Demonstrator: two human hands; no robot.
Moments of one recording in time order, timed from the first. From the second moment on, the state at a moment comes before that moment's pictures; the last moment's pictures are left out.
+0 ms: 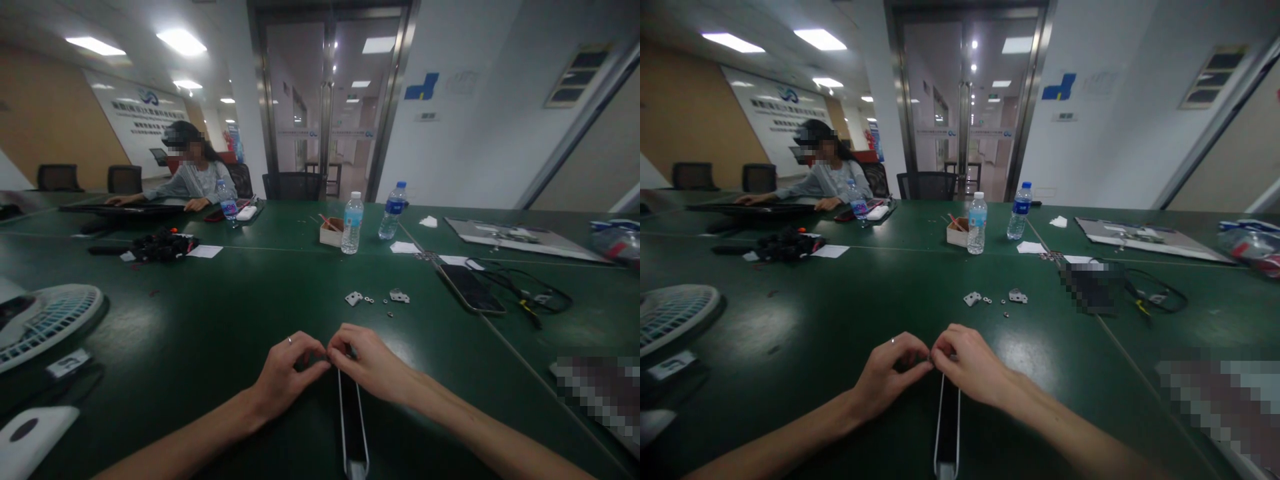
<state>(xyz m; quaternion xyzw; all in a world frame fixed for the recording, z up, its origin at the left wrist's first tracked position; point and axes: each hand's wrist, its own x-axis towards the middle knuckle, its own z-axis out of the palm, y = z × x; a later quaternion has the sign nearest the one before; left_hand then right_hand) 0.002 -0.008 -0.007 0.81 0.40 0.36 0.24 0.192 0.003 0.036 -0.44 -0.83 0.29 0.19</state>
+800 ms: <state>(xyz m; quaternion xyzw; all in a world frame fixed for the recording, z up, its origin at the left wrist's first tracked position) 0.007 -0.004 -0.001 0.81 0.47 0.20 0.30 0.245 0.019 0.050 -0.43 -0.87 0.24 -0.08</state>
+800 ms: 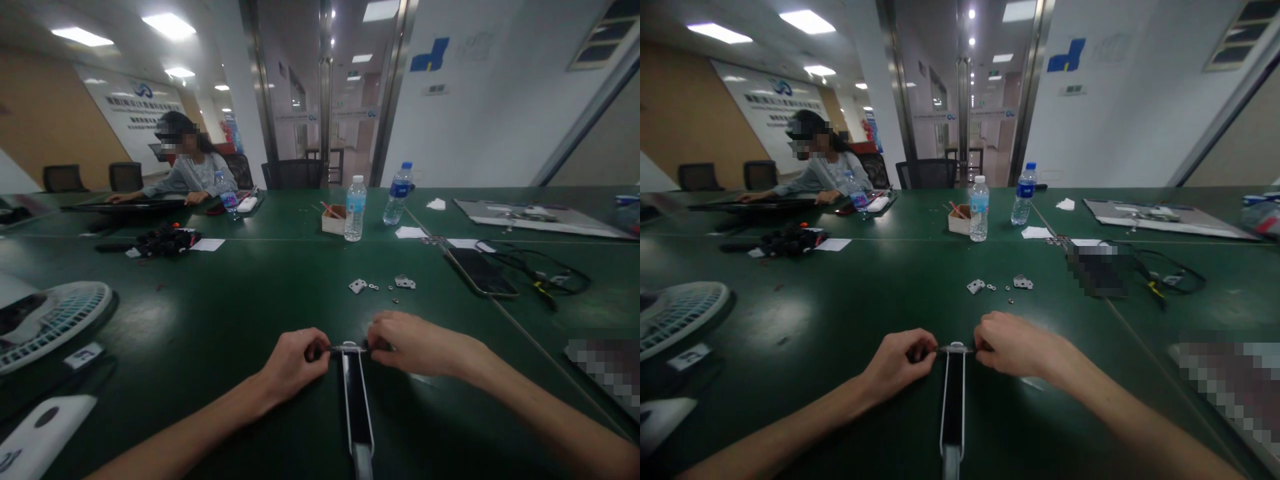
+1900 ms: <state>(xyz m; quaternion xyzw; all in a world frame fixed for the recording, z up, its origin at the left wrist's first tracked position) 0.009 -0.002 0.003 0.78 0.50 0.19 0.34 0.247 0.034 0.034 -0.39 -0.86 0.31 -0.07</state>
